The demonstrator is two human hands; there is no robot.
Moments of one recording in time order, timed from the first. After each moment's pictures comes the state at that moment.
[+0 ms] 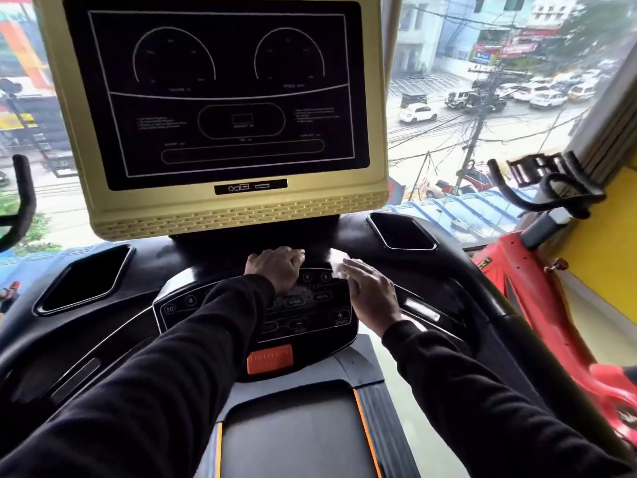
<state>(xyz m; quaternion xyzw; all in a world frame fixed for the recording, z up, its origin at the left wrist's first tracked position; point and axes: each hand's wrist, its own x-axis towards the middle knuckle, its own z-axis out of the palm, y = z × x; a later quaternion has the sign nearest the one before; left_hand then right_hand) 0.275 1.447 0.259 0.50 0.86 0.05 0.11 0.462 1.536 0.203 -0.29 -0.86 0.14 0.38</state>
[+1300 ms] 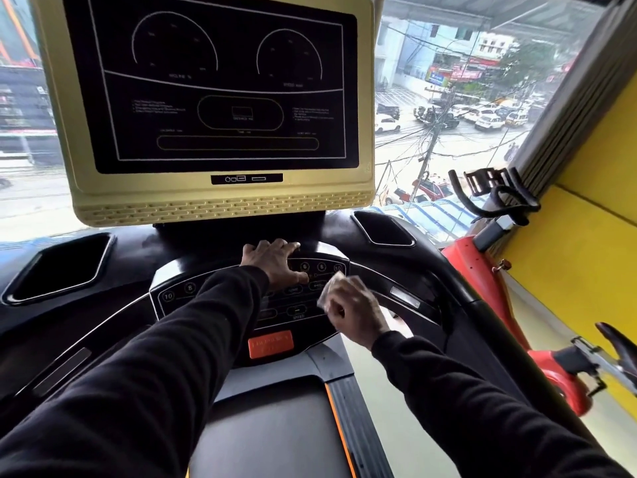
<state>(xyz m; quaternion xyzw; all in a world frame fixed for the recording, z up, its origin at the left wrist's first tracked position) 0.267 1.431 0.256 0.58 0.81 0.03 0.08 0.478 1.485 0.188 -0.20 -0.93 0.05 0.32</state>
